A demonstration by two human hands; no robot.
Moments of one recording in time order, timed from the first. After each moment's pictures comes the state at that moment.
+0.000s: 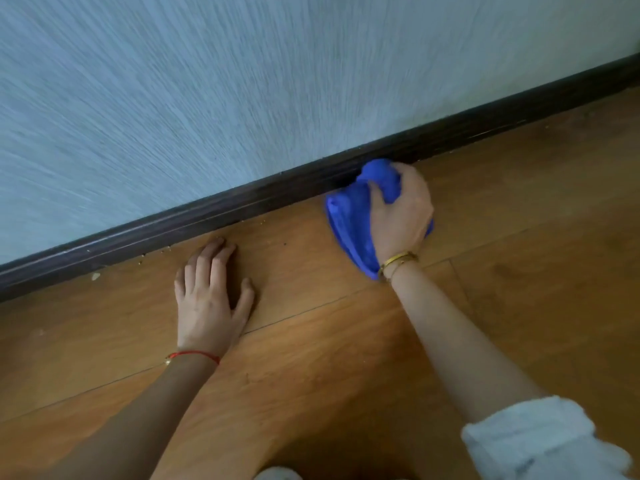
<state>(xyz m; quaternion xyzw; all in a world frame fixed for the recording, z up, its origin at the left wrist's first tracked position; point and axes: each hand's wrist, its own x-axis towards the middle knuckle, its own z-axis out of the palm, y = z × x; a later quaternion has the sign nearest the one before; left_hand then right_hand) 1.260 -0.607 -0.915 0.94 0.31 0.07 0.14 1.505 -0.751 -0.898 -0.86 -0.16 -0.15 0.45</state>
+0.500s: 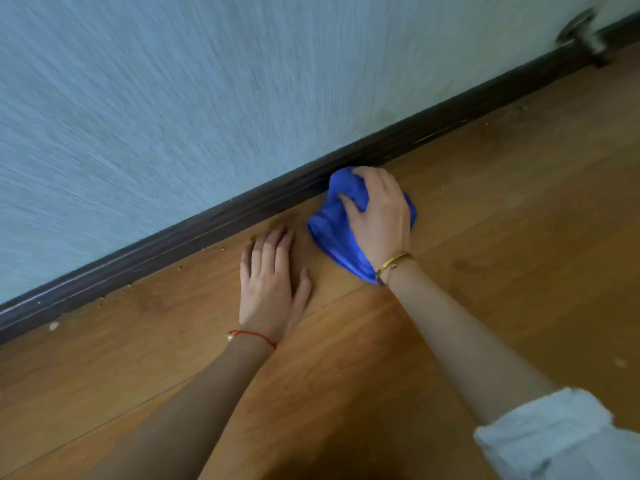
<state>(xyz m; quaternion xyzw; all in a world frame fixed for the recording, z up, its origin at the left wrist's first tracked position) 1.367 -0.676 -0.918 0.96 0.19 0.10 0.16 1.532 -0.787 -0.889 -0.89 -0.26 -0.12 0.37</state>
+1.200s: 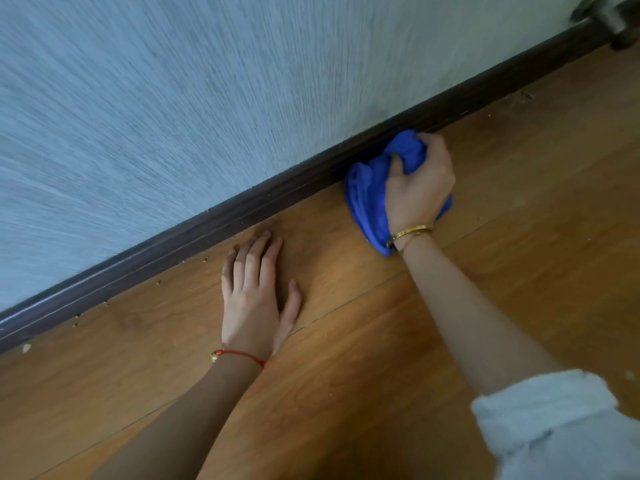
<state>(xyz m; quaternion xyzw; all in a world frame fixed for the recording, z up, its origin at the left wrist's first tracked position) 1.368 -0.675 -0.921 0.97 0.19 0.08 0.15 1.594 -0.801 -0.895 -0.88 -0.02 -0.16 0.45</state>
